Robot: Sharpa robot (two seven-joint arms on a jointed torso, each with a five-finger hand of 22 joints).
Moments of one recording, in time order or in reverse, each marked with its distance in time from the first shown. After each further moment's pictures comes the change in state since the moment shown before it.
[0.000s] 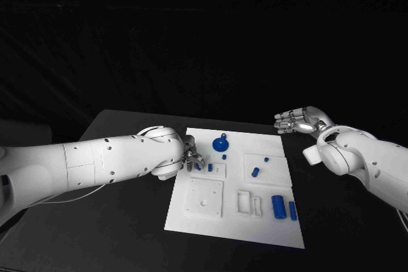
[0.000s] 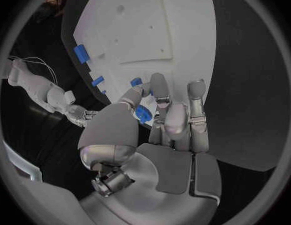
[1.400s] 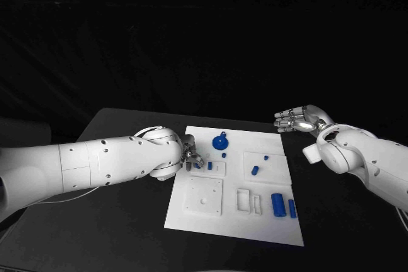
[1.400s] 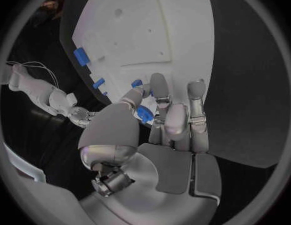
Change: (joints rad) left arm -0.006 -0.020 0.000 0.041 -0.044 -0.024 -0.007; left_hand 0.038 -0.028 0.004 0.035 -0.070 0.000 0.000 -0.007 0.000 0.000 0.000 0.004 -0.012 0.004 0.000 0.000 0.009 0.000 -0.004 0.004 0.000 -0.001; right arm -0.003 -0.002 0.000 -0.001 0.000 0.001 0.000; right_hand 0.000 0.000 0.000 0.000 0.000 -0.003 0.003 0.000 -0.001 -0.004 0.004 0.000 0.000 0.000 0.000 0.000 0.000 0.000 -0.004 0.004 0.000 0.000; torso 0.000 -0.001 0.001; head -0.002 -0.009
